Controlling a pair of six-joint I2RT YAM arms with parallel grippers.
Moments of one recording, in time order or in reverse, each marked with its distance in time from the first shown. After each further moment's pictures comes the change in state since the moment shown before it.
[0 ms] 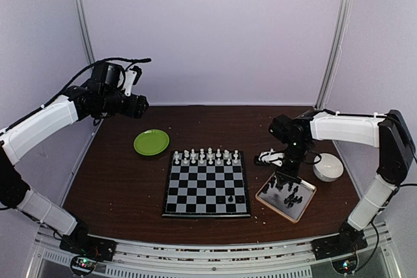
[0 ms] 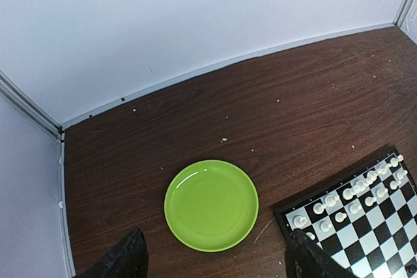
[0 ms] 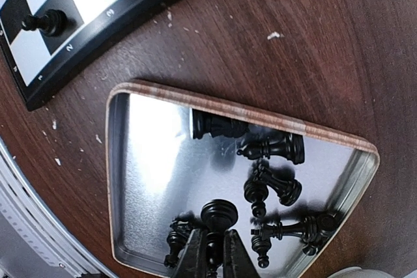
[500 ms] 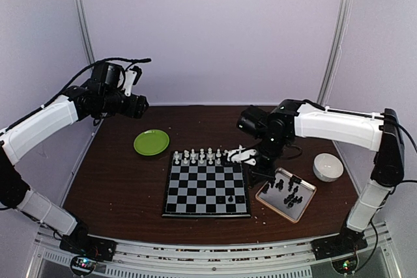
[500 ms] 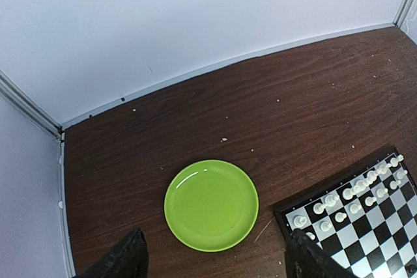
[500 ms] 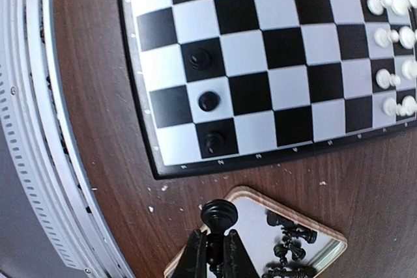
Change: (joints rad) left arm 0.000 0.000 0.000 0.000 0.000 0.000; right arm 0.281 0.066 0.295 -0.106 -0.034 0.000
